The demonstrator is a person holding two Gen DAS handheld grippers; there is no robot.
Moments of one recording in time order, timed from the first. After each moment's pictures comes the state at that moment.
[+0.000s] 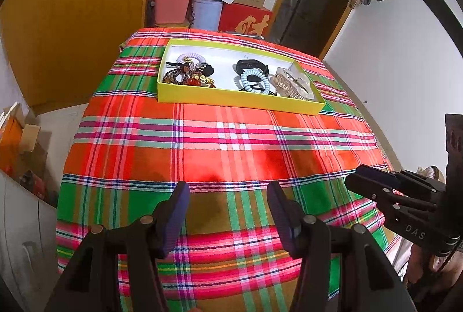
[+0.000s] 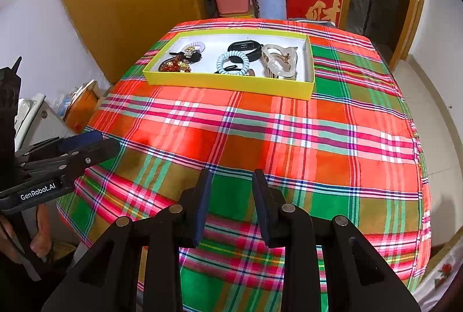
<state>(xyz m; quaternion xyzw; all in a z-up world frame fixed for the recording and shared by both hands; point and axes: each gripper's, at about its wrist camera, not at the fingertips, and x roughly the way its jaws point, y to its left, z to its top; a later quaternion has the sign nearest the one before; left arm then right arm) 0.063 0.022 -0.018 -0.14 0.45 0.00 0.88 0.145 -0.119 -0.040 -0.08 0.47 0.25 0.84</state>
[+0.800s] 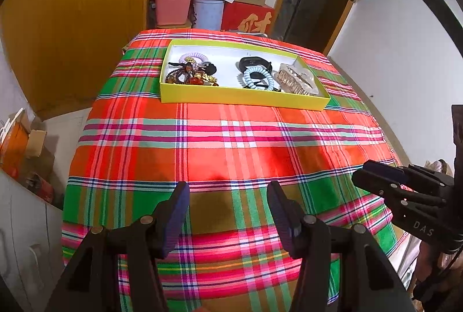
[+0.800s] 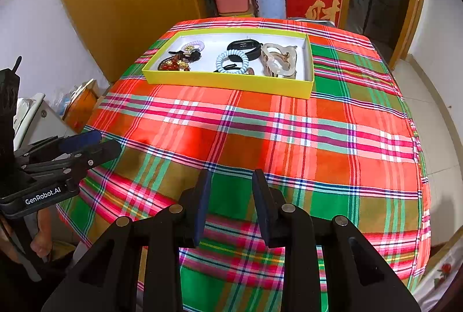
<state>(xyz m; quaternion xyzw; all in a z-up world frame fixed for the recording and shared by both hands) 0.064 0.017 -0.020 -0.12 0.45 0.02 0.88 0.144 -0.119 -0.041 -0.08 0.47 0.25 0.84</state>
